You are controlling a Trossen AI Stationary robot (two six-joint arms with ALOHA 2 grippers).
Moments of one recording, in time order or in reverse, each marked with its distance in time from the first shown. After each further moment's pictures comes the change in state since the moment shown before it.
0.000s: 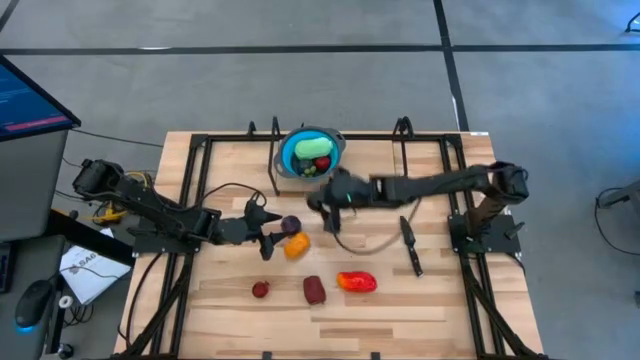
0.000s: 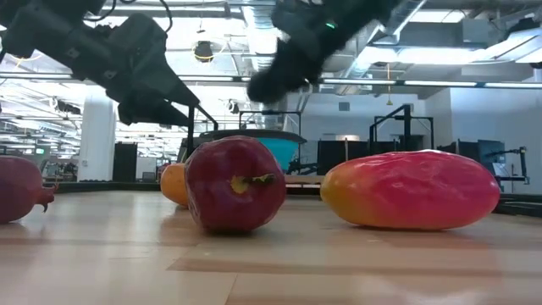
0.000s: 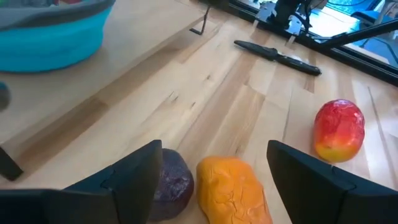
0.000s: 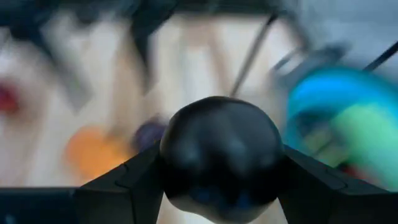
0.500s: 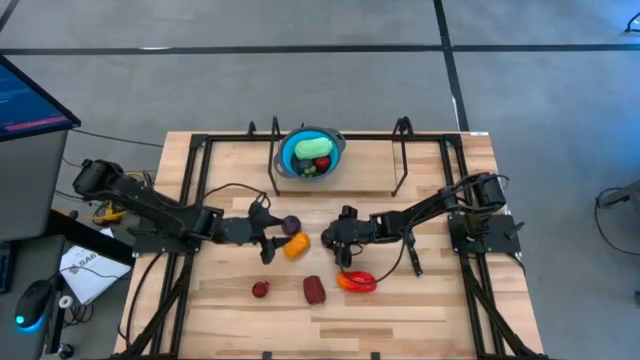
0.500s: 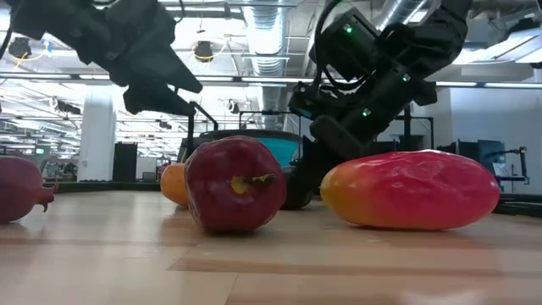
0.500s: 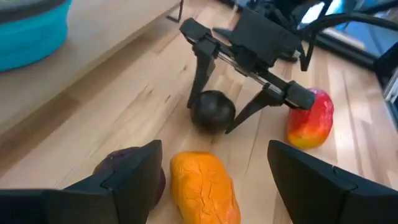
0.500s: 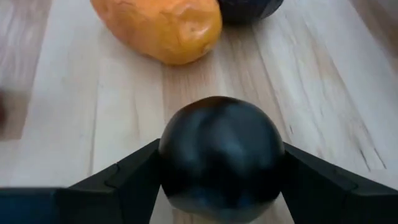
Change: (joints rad) left arm 0.000 0.000 0.089 -0.120 0.095 -0.011; right arm 0.169 0.171 -0.377 0.389 0.004 0.215
